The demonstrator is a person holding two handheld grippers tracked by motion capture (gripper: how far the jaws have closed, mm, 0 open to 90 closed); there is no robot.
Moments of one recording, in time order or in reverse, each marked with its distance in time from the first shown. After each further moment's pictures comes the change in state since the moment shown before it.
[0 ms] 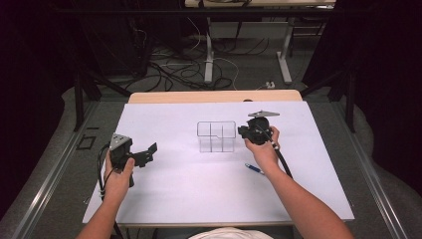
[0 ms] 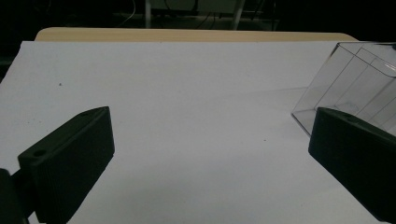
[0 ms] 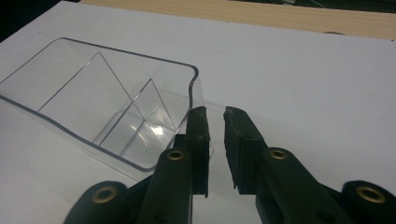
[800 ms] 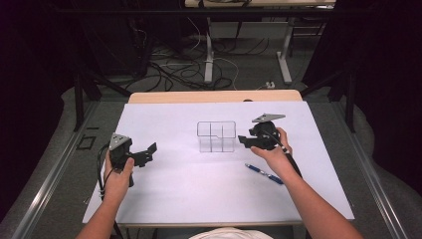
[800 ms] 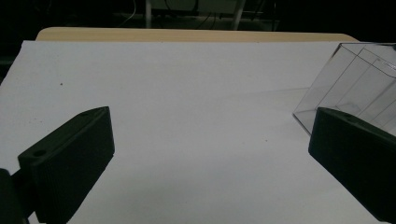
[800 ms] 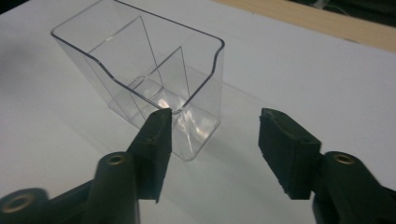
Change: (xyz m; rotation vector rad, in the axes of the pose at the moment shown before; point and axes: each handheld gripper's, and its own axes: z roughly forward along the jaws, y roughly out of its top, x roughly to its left) left arm 0.002 0.000 0.000 -0.001 0.001 -0.002; right arm -0.003 -0.005 -0.030 0.056 0.081 -0.163
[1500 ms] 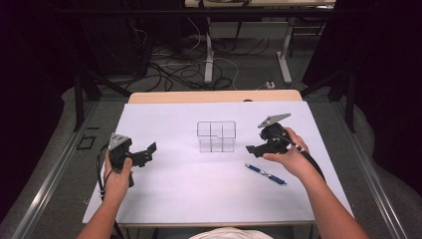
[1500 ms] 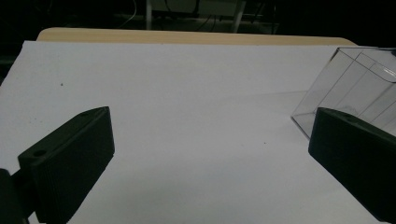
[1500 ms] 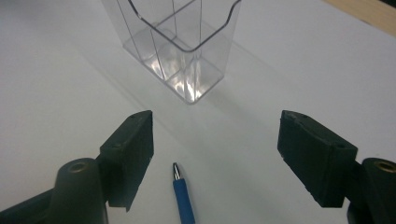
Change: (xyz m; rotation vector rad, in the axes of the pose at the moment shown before) left arm -0.001 0.000 -0.001 -0.005 -0.002 -0.012; right arm -0.005 0.001 -0.035 0.151 0.053 -0.168
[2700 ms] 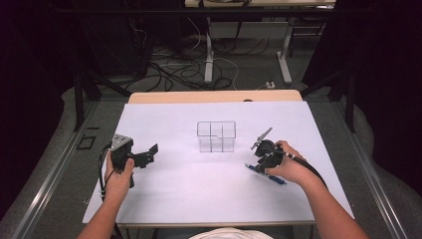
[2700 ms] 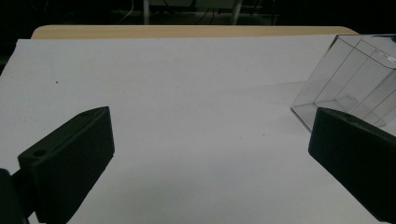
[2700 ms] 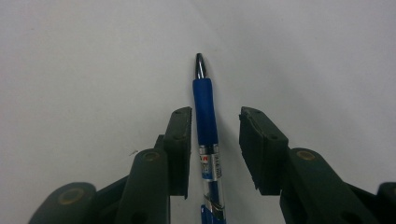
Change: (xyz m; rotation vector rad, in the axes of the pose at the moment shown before) left arm -0.003 -0.001 0.001 0.023 -0.002 0.032; right arm 0.007 -0.034 0.035 0.434 0.100 -0.141
